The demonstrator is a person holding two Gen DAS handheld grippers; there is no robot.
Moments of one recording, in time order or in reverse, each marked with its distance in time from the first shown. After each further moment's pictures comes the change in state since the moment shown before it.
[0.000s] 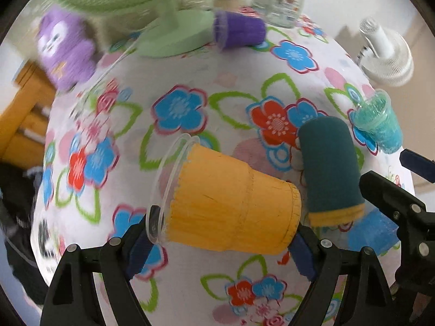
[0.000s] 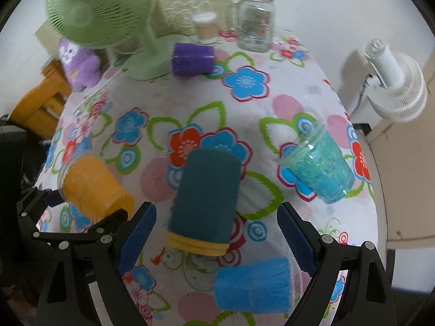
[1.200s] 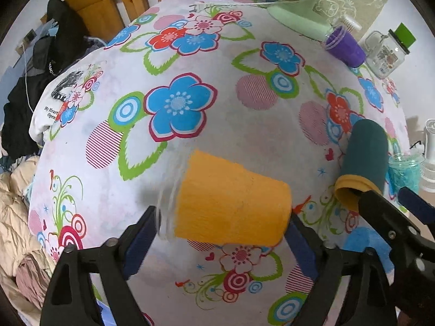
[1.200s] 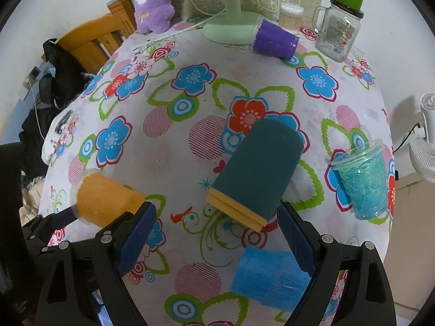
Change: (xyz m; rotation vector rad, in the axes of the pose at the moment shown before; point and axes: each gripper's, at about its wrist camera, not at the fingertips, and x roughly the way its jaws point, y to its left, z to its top) left arm -0.011 0.013 -0.106 -0.627 0.019 0.050; right arm 0.005 0.035 -0.030 -0.338 0.069 0.137
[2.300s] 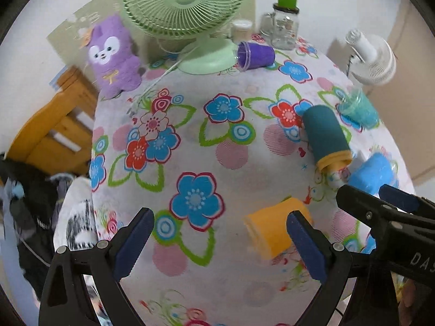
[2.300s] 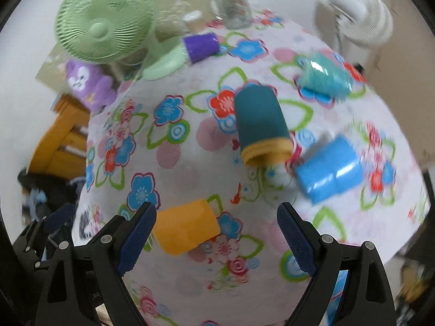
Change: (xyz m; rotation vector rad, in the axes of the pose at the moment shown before) left arm -0.070 0.015 0.059 0.721 -0.153 -0.061; right arm -0.038 0.052 -0.036 0.724 -0.129 -0.030
